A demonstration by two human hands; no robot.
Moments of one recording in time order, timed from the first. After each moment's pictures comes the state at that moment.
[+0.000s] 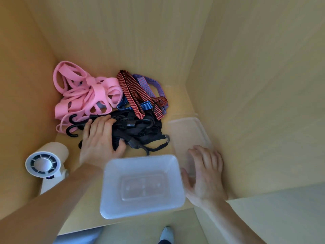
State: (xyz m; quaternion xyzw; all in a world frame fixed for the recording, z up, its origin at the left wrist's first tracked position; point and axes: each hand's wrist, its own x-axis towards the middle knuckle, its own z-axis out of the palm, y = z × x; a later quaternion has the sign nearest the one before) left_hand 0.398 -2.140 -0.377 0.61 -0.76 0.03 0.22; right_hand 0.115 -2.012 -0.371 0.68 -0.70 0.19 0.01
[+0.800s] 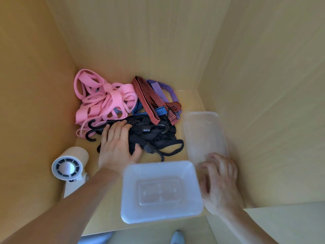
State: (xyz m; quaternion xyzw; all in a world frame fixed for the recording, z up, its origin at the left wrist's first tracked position) left_hand 0.405 -2.144 -0.385 0.61 -0.76 0.01 0.21; right_hand 0.118 -2.018 -0.396 0.69 -0.69 0.22 0.02
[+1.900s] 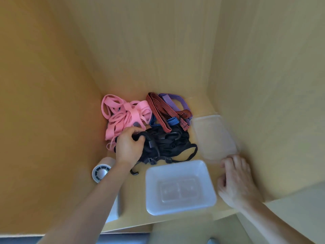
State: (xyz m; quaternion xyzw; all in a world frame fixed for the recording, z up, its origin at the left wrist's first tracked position) left_hand 0.412 -2.151 -0.310 0.64 -0.64 -0.20 0.37; right_hand 0.116 -2.019 -0.387 0.65 -0.73 0.21 0.01
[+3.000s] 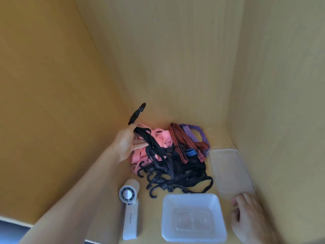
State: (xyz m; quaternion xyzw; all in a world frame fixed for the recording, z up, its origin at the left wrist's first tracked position) left_hand 0.439 -2.189 -0.155 0.63 -0.32 -0.54 0.45; right_hand 0.105 -2.031 -0.391 0.67 -0.69 0.27 -0.02
